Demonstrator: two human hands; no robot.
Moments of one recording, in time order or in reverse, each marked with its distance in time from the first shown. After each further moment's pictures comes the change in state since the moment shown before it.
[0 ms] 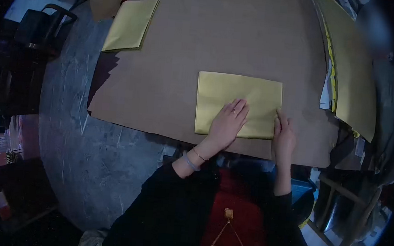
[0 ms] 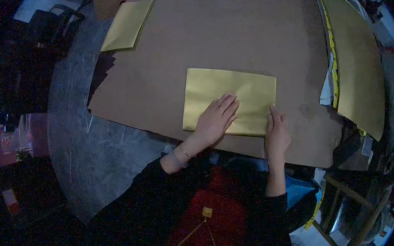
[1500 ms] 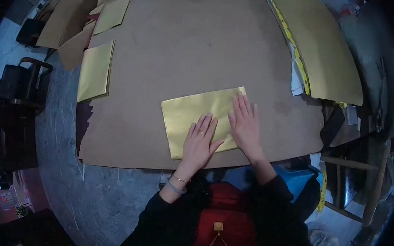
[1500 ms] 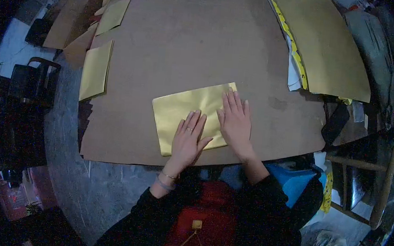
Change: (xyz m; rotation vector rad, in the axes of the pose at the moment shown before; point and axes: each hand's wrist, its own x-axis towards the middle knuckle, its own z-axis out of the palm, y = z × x) left_hand 0.002 0.008 -0.011 0.061 -0.123 -0.013; right_hand 0.033 -0.020 0.032 -0.072 0.223 -0.276
